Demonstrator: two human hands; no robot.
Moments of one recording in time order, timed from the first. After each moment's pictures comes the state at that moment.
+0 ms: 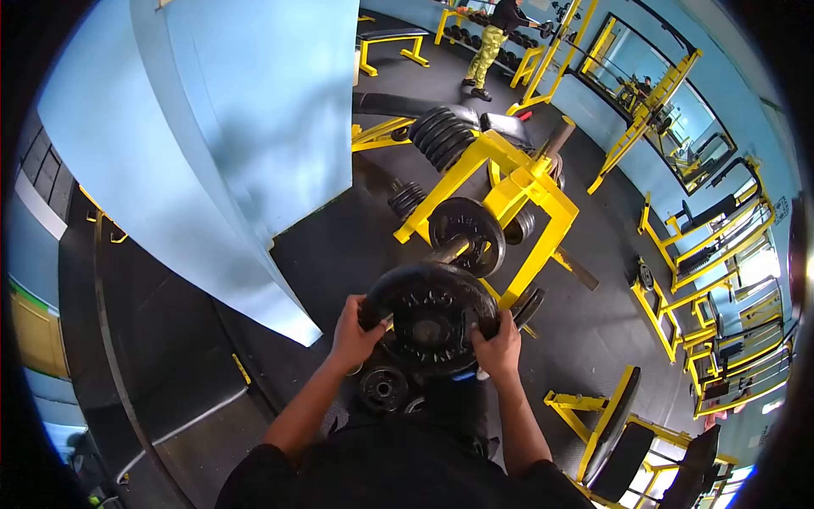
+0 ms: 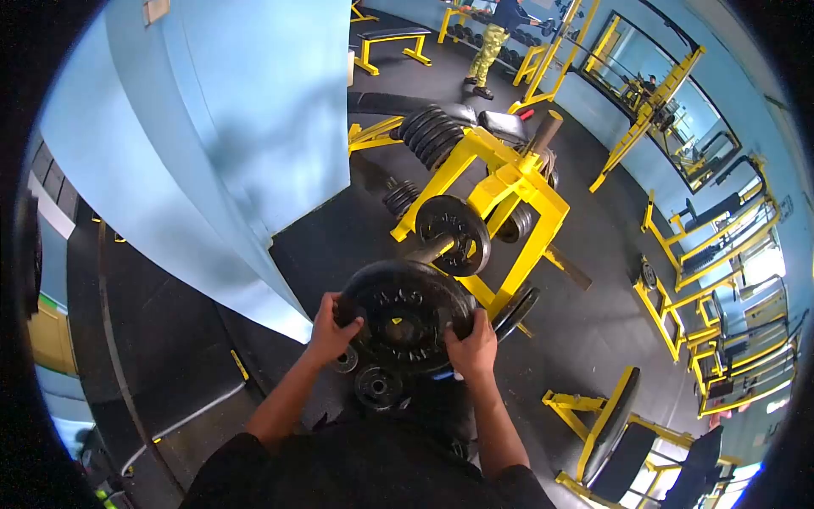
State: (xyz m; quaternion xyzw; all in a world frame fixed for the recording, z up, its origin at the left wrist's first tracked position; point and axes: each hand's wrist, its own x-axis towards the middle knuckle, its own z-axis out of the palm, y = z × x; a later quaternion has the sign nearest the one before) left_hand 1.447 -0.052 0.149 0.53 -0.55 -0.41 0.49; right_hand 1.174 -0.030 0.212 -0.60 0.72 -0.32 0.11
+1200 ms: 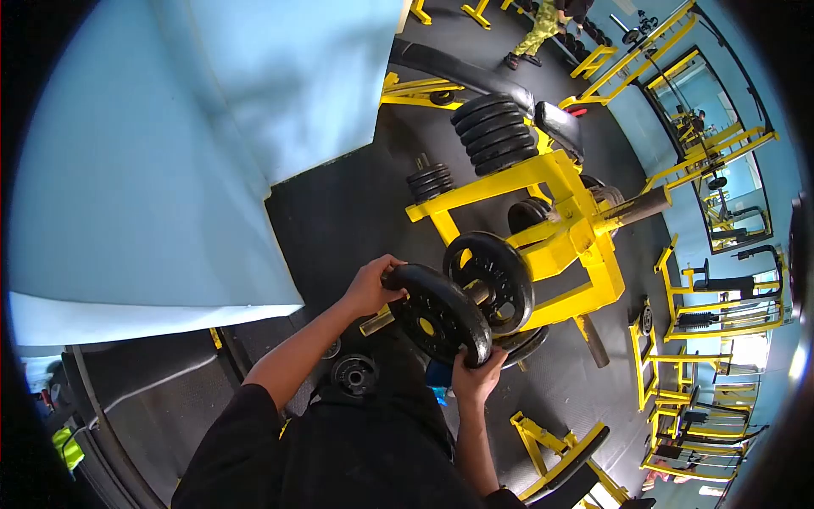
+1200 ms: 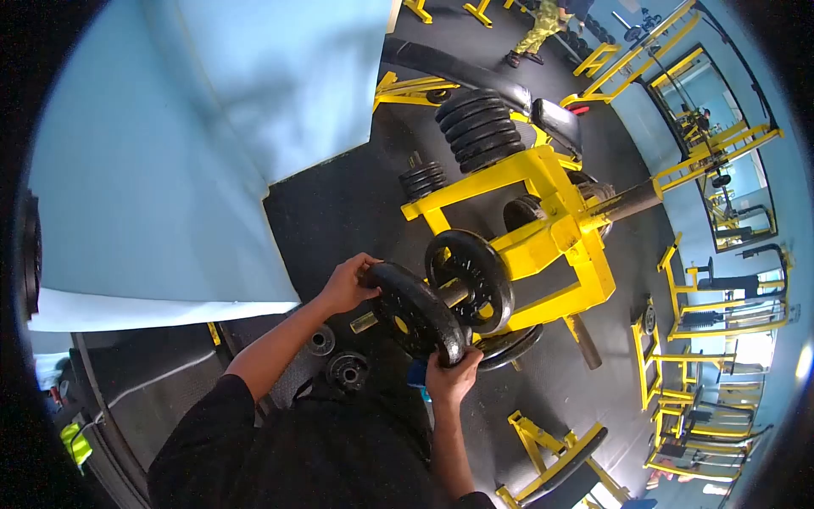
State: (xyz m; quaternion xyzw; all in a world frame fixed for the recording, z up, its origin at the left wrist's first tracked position) left_hand 1.427 -0.269 0.070 0.53 -0.59 -0.48 0.38; right_hand 1.179 -0.146 0.118 -0.56 0.76 -0.32 0.09
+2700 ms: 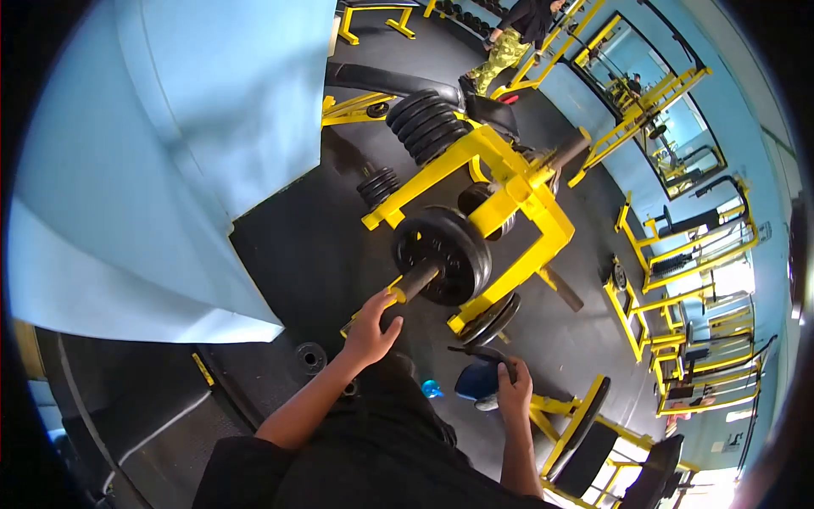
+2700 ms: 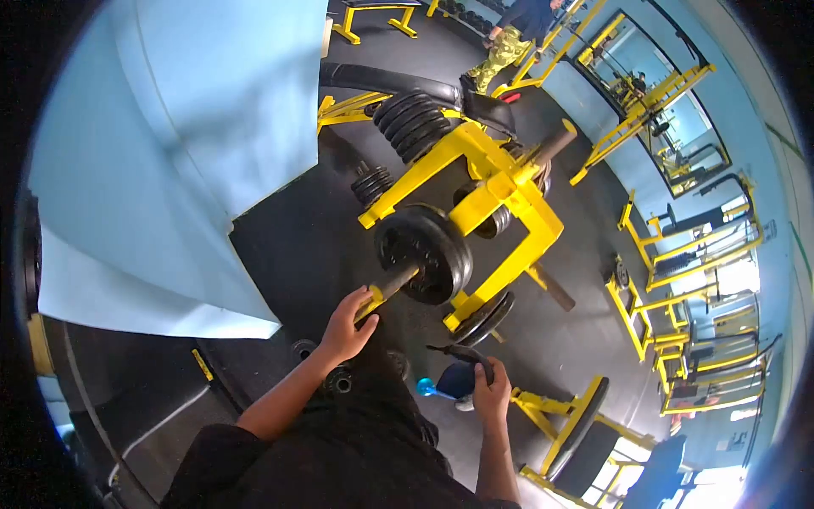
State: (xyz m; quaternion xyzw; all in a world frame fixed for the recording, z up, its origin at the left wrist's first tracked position) left_hand 1.367 -0.146 0.085 0.48 -0.67 -0.34 0.44; right_hand 1.086 -0.024 0.188 -0.46 0.81 -0.31 0.20
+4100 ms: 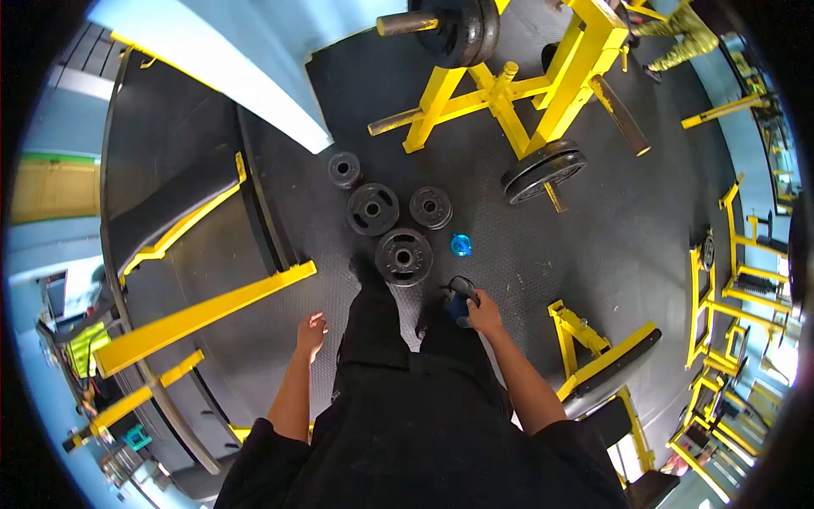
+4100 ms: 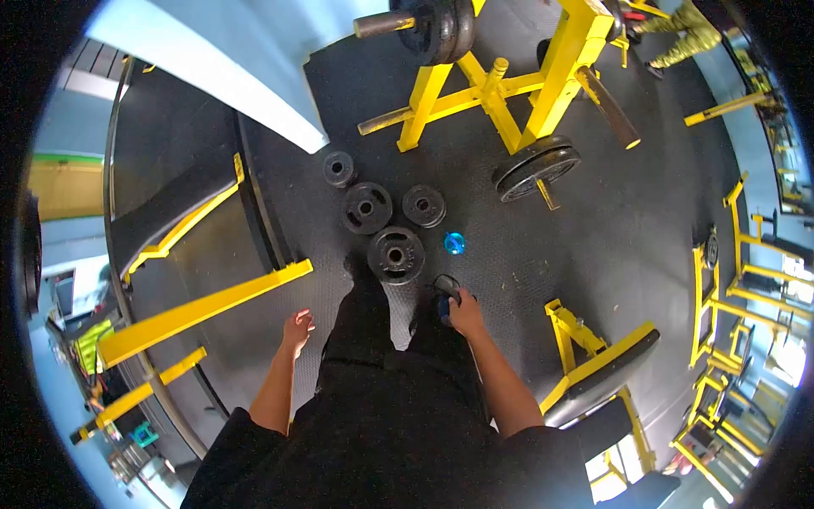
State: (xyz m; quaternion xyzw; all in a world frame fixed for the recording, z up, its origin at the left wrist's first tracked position) left_hand 1.251 0.432 -0.068 0.83 -0.08 -0.50 0.23; right_hand 0.861 0.225 -0.077 -0.57 0.66 0.06 0.48
